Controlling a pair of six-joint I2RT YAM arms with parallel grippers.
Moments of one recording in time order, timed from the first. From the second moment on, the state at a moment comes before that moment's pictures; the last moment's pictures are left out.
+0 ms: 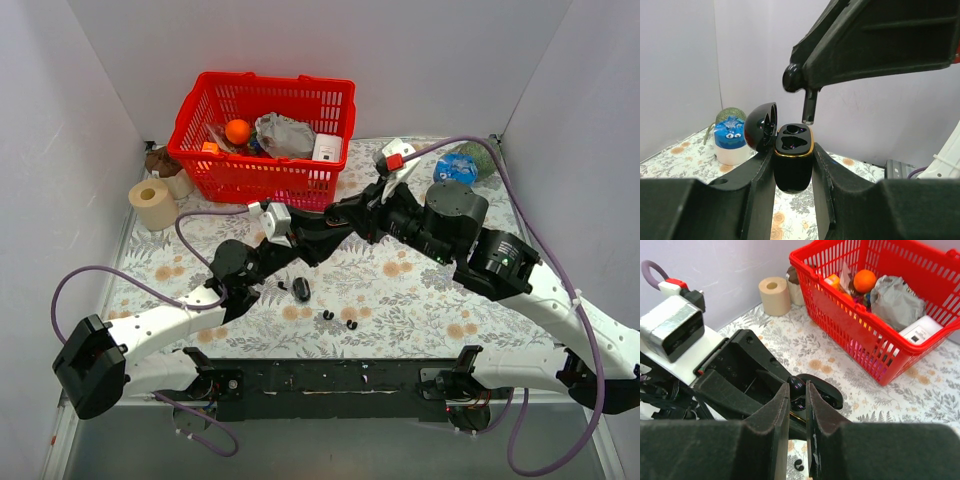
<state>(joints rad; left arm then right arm) -0.85 1.13 0.63 0.96 0.27 -0.23 1.04 1.10 1.44 -0.47 0.13 0.15</state>
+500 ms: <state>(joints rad) -0.85 1.21 0.77 0.94 0.27 -0.23 1.13 1.18 1.64 -0.46 0.31 -0.12</state>
